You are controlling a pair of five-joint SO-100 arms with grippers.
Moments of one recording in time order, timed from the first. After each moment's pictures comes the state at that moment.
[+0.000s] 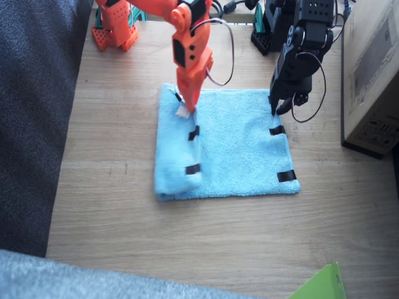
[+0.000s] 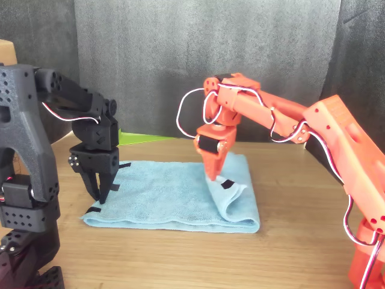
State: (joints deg) arm 0 76.3 80.9 108.1 78.3 95.2; arm 1 137.4 39.9 24.3 110.6 76.3
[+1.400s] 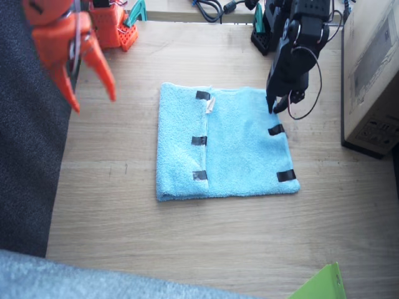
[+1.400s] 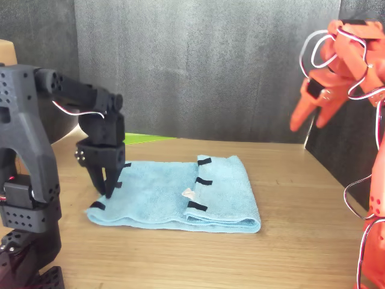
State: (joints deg) arm 0 73.2 84.1 103.1 83.7 94.4; arm 1 91.9 72.0 46.4 108.8 72.5
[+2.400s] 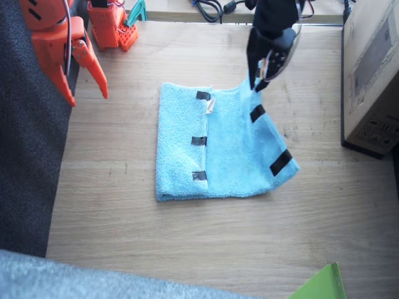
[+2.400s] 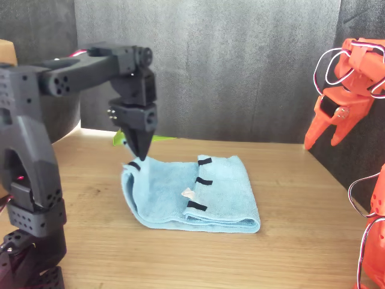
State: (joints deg) arm 0 56.7 80.0 73.4 103.6 97.2; arm 1 90.5 86.9 73.5 97.7 71.6
